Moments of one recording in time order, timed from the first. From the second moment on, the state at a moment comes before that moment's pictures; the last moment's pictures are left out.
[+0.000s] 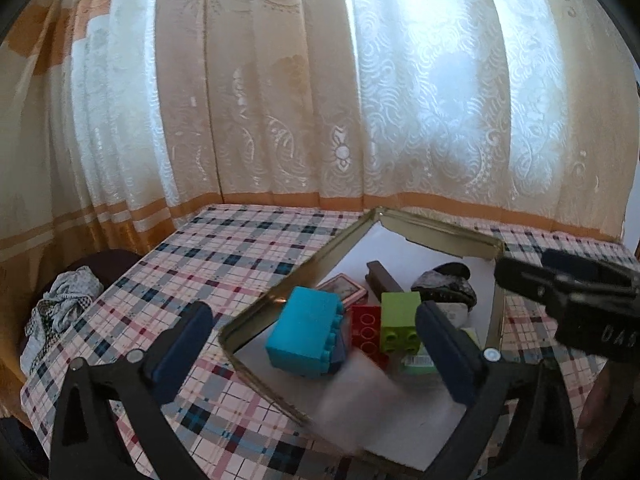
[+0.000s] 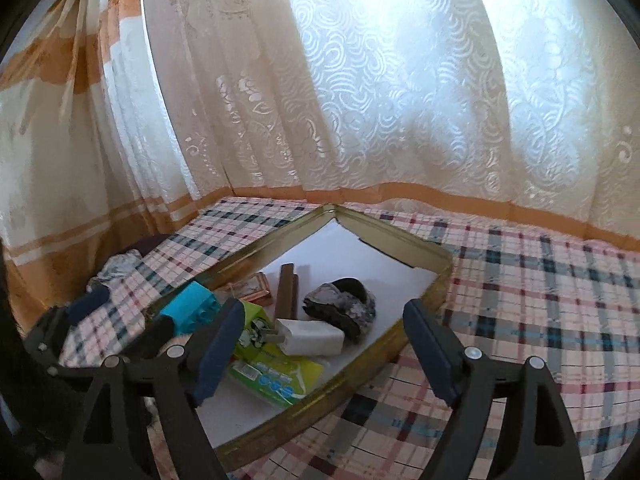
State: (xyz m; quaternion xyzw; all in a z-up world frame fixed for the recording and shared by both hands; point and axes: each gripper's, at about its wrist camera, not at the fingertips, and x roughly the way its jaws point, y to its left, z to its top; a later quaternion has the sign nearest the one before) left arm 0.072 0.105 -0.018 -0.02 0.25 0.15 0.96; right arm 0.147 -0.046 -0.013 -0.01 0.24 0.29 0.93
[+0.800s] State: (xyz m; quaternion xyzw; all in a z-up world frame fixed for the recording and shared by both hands) left arm 0.056 0.134 -0.003 -0.05 0.24 0.18 0.95; right arm 0.132 -0.024 -0.004 -0.04 0.23 0.30 0.92
